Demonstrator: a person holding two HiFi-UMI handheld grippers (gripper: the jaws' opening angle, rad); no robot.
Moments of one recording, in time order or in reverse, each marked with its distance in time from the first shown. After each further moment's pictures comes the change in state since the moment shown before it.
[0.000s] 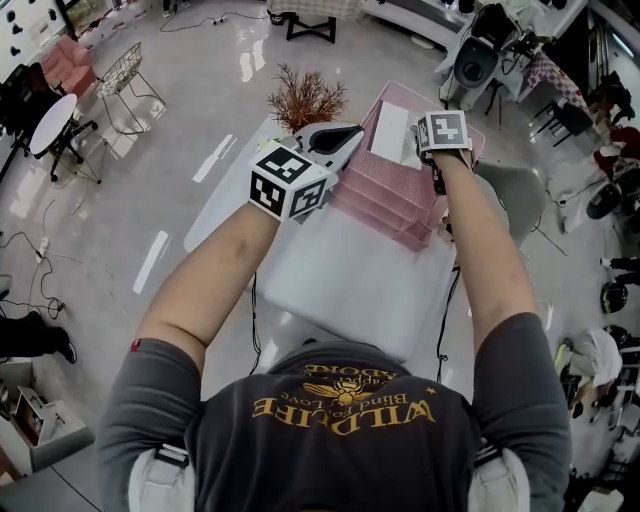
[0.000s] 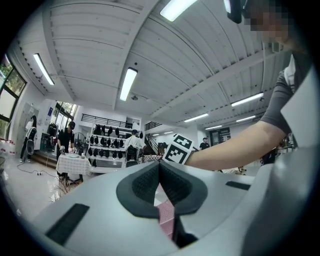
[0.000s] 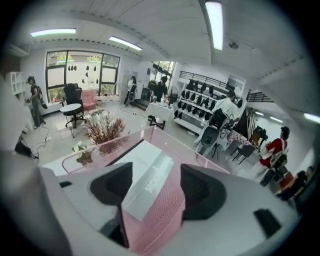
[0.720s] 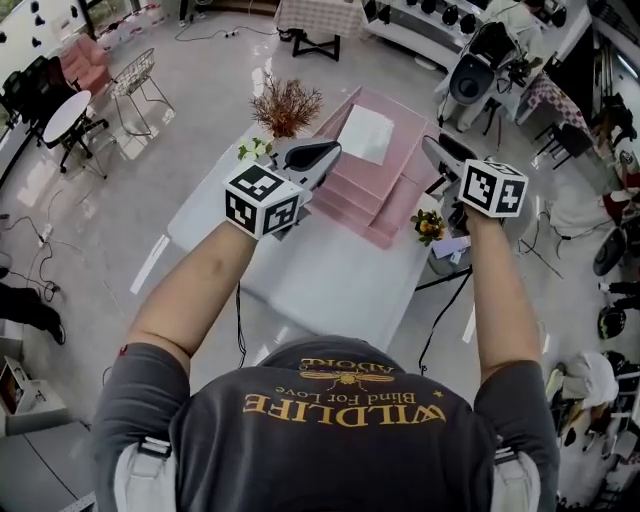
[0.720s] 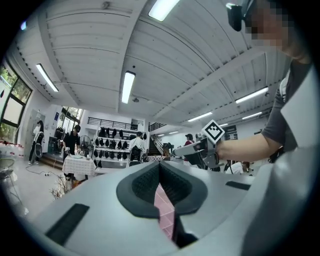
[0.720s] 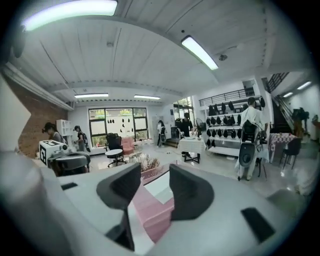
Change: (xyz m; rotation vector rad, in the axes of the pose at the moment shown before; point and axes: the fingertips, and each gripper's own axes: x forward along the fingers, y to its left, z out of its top) left arm 0.008 -0.098 0.014 0.017 -0.007 0.085; right arm -0.186 -0.049 -0.024 0.110 -0.498 0.494
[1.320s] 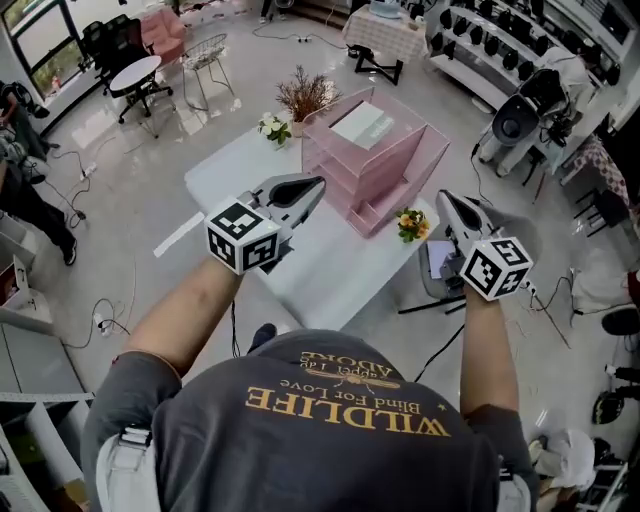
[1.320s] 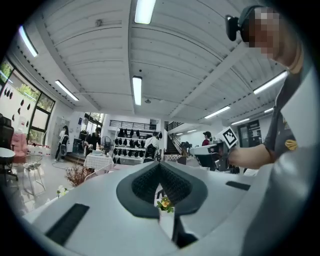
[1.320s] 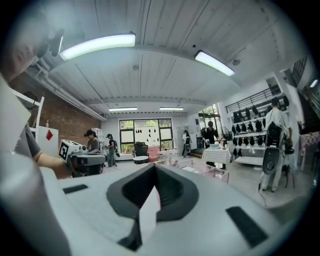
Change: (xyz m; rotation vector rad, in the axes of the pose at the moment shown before) left arm -0.013 -0.185 -0.025 -0.020 0.006 0.261; right arm -0.187 -0.020 -0.069 -0.075 -0.147 0.313
